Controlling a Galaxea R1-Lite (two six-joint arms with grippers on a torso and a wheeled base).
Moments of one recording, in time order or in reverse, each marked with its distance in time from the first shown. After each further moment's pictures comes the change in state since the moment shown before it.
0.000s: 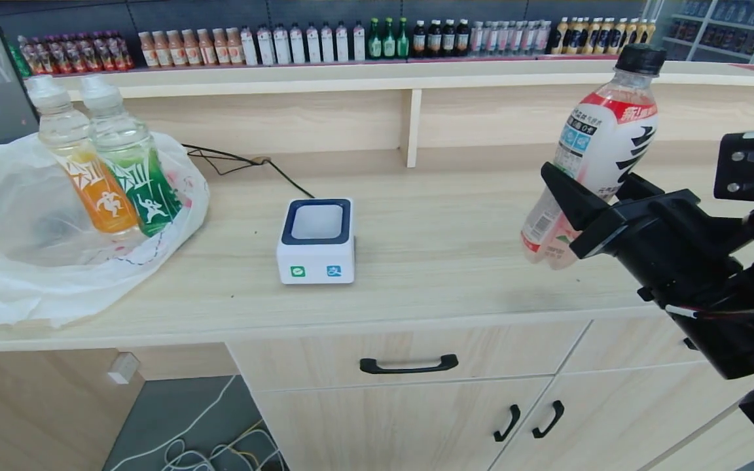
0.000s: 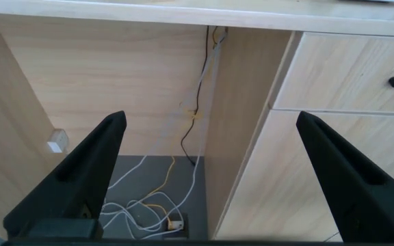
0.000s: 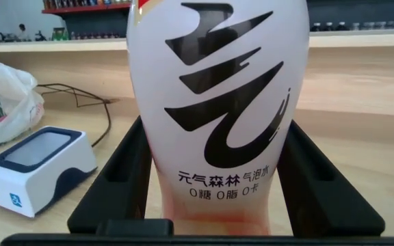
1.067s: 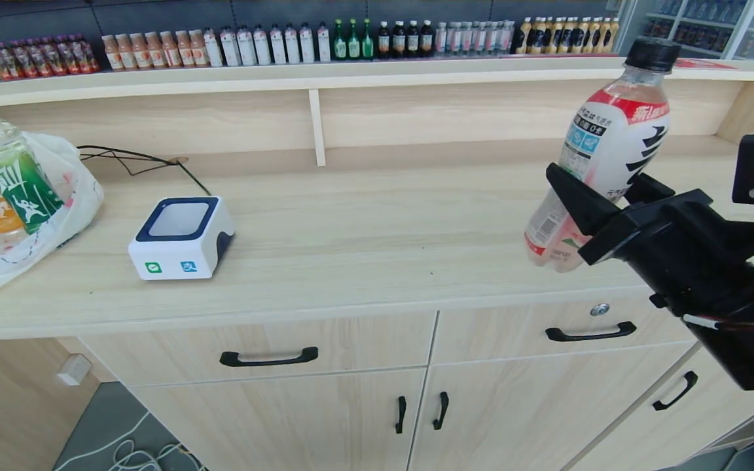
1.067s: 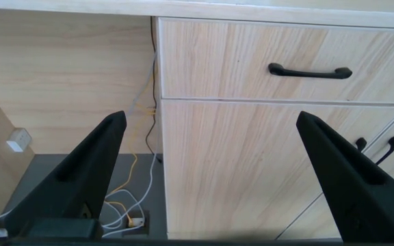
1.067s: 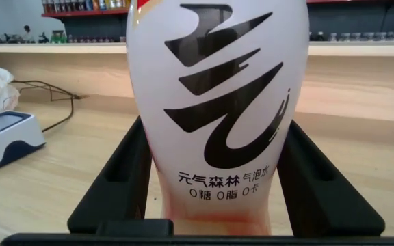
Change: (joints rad) left arm 0.000 0.000 0.000 0.000 0.000 0.000; right arm 0.012 -0.034 0.028 0.003 0.019 -0.018
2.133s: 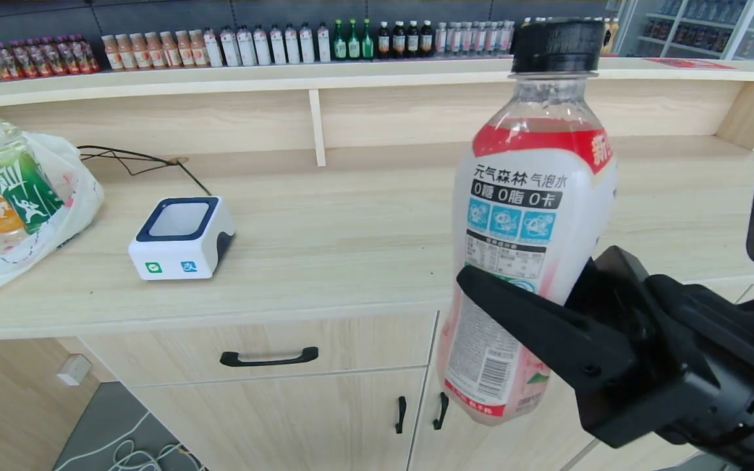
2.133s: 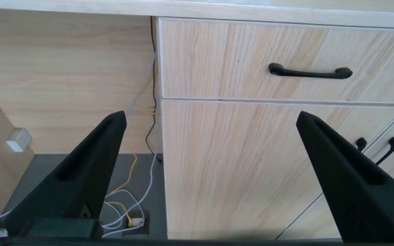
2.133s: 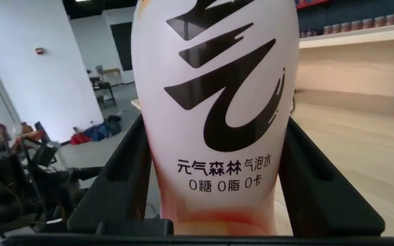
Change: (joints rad) left arm -0.001 0.000 0.000 0.000 0.000 0.000; right arm 0.380 -0.058 0.070 0.001 0.297 0.231
